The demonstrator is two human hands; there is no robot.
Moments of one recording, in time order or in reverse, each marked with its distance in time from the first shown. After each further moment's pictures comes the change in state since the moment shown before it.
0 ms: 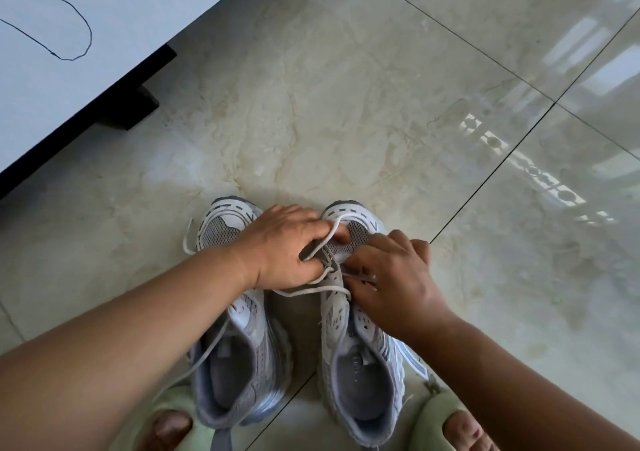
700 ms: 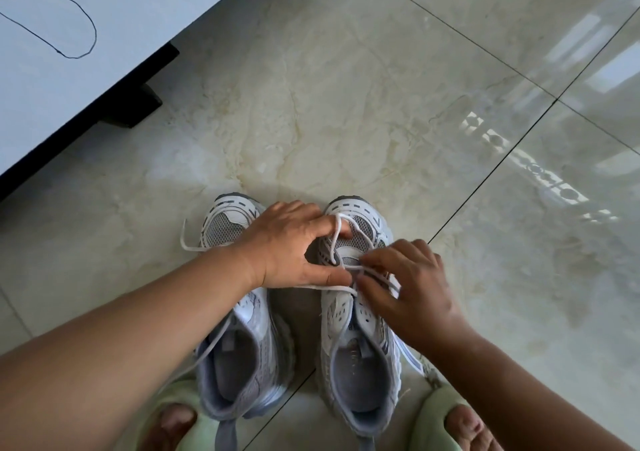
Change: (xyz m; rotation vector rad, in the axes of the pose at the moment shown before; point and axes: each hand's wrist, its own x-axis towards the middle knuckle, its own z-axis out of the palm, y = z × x) left_hand -0.001 0.006 0.000 0.123 -0.070 -0.051; right_hand -0.021 0.011 -0.002 0.156 0.060 0.079
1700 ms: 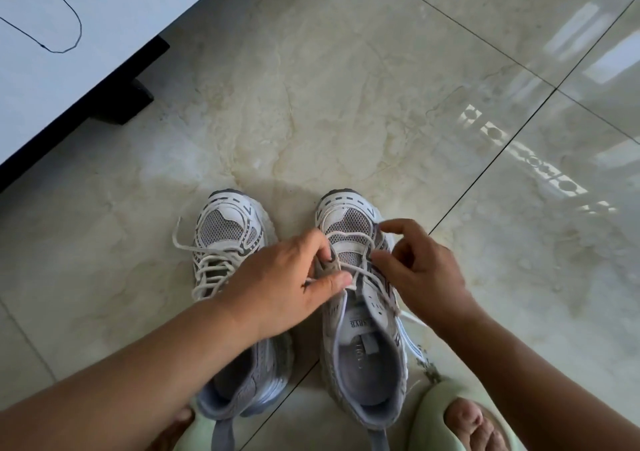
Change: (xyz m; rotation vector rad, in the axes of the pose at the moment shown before) left_hand -0.041 0.035 0.011 -0.317 0.215 -0.110; right_hand 0.010 0.012 -0.005 0.267 -0.039 0.262
